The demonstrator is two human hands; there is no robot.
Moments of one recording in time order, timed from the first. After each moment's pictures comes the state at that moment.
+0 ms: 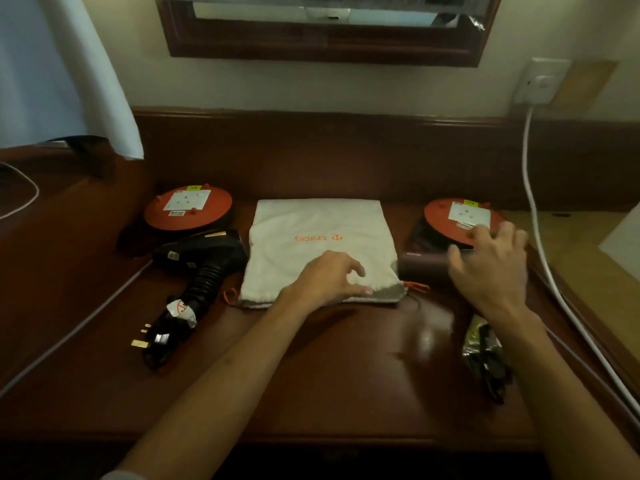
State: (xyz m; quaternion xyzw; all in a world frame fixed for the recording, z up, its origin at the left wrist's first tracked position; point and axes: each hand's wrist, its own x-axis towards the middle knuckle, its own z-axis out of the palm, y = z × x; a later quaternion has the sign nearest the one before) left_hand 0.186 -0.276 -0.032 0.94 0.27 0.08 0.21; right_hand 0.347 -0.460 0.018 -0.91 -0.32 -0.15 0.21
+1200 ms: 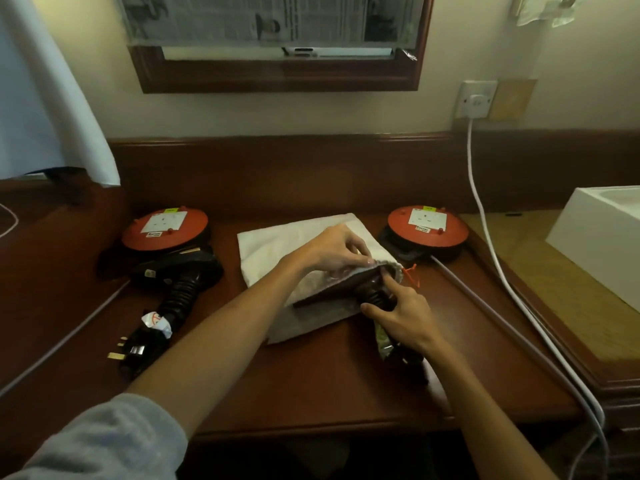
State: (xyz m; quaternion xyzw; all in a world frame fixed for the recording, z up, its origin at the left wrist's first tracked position) left_hand 0.246 -0.291 0.027 0.92 0.15 0.07 0.36; right_hand 0.302 -0.491 -0.023 -0.83 -0.42 0.15 0.34
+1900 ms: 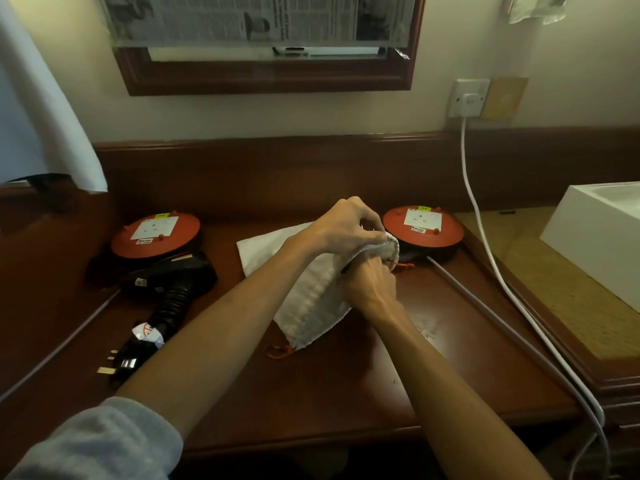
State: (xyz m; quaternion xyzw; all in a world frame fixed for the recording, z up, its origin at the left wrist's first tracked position) left_hand 0.260 -0.302 0.073 0.95 0.07 0.15 0.27; right_hand 0.283 -0.412 0.010 -0.88 -0.37 0.07 0.29
